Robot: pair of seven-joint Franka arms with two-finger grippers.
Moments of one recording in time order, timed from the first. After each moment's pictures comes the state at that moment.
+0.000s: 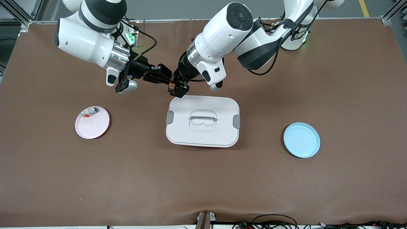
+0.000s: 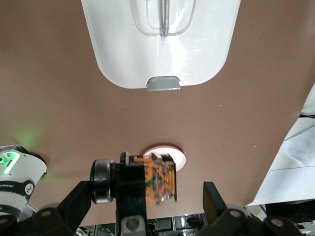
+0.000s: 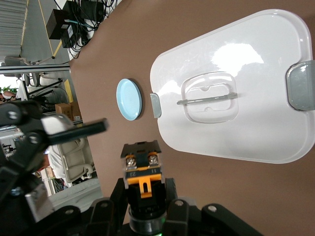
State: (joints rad) left arm -0.41 0.52 -0.53 -1.26 -0.14 2.19 -2.22; right arm 0.47 -0.05 0.03 -2.03 0.97 2.27 0.19
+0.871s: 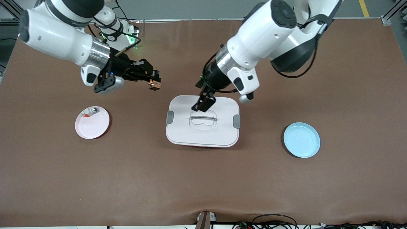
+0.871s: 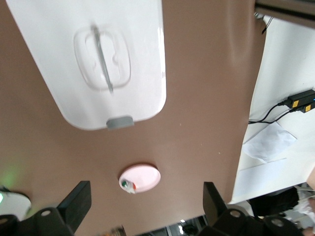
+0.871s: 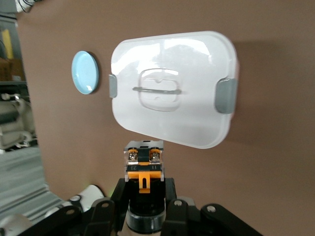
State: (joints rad) left arm -0.26 0.45 -0.51 -1.24 -0.12 2.09 -1.95; right arm 0.34 -0.05 0.01 -1.86 0.62 1.89 0.12
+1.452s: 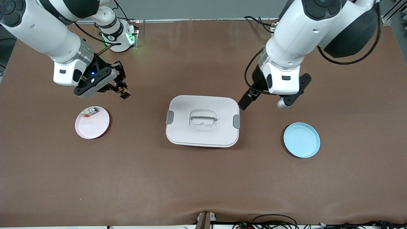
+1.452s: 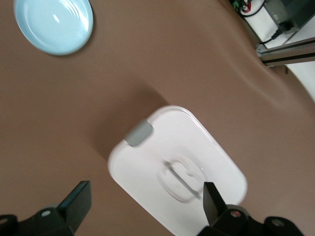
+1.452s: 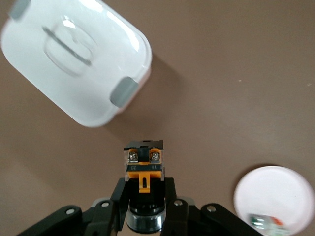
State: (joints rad) left arm -0.12 0.34 -0.50 -1.24 0.11 1.67 -1.32; right arm 0.30 -0.05 0.01 -1.81 0.14 1.80 -0.40
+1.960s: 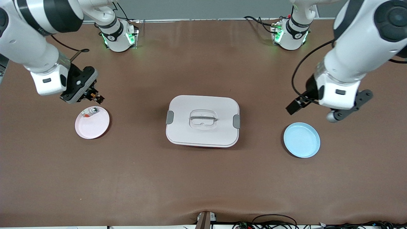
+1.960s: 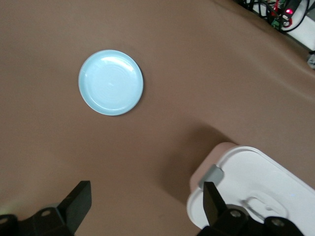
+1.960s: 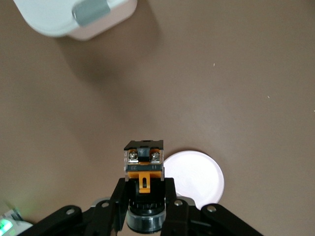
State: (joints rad) left arm 0.08 0.31 -0.50 -1.25 0.15 1.52 -0.92; right arm 0.16 -0.03 0.00 -1.84 0.01 1.78 -0.92
